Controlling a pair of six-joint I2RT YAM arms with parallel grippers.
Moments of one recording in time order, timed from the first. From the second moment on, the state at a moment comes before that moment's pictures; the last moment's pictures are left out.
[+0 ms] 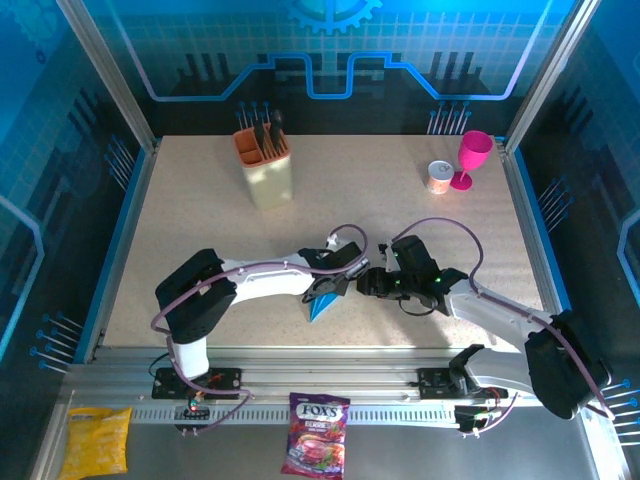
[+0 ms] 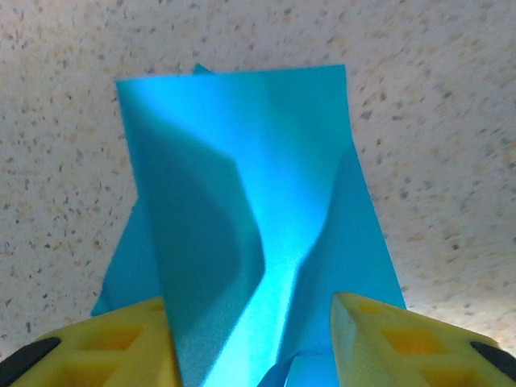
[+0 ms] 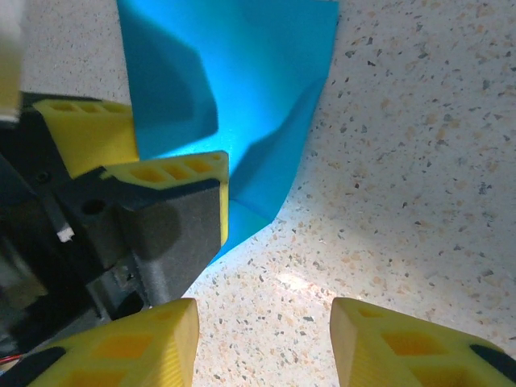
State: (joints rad) left arm -0.95 1.83 1.17 -0.53 -0.39 -0.63; right arm 0.57 1.19 0.55 -0.22 -0.33 0.68
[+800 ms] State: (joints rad) left arm -0.91 1.72 1.35 -0.61 -0.39 -0.52; right arm 0.51 1.12 0.56 -0.30 -0.33 0.66
